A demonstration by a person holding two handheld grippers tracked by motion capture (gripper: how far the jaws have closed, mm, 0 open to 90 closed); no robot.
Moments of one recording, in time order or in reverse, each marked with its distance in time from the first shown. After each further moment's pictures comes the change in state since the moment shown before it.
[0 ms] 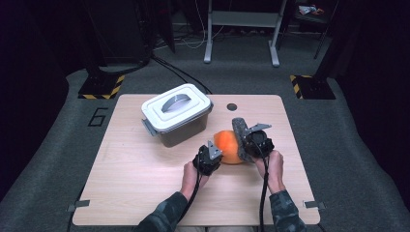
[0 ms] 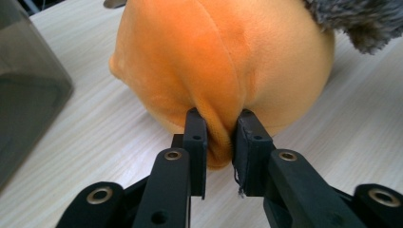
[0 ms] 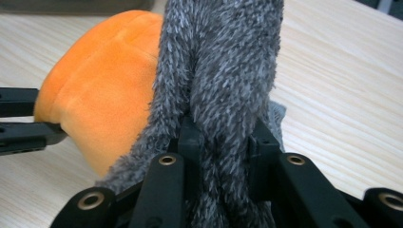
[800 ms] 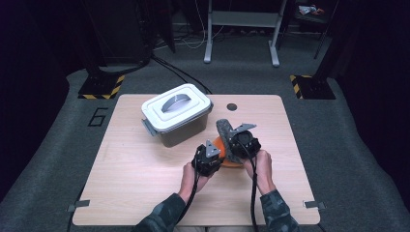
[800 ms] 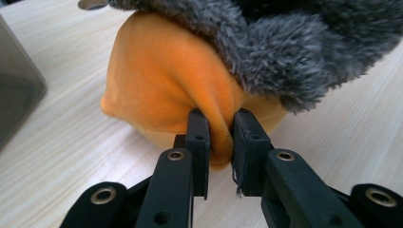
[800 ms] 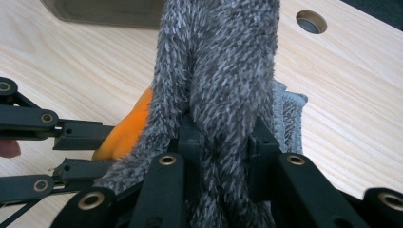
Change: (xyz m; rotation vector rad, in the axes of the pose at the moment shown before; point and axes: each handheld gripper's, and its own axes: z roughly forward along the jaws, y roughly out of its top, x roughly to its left) left arm 0.002 0.006 -0.018 0.008 -0.109 -0.062; right arm 0.040 0.019 -0.004 -0.005 0.074 -0.080
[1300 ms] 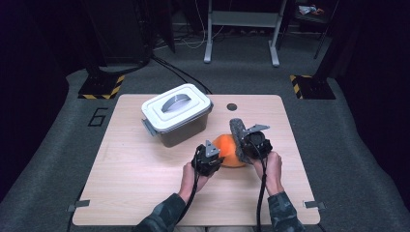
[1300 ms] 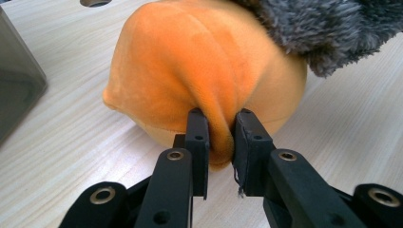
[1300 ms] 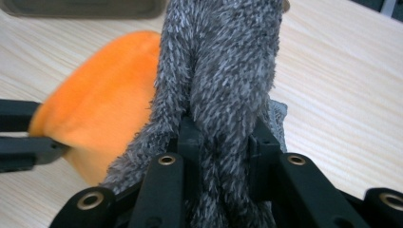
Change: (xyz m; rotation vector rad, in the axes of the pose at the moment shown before) left arm 0.001 -0.001 0.002 -0.007 0.010 -0.006; right arm -0.031 -0.021 -0.003 0.000 -0.058 0.077
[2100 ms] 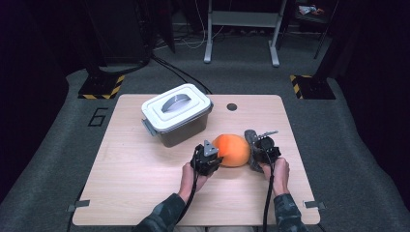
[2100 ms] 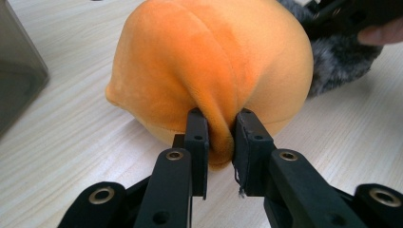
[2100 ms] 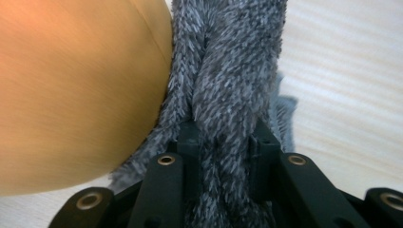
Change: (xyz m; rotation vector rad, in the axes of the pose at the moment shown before) left arm 0.004 -0.003 0.001 0.002 -0.002 -0.036; right arm -0.042 -0.043 0.046 0.174 -0.035 0.118
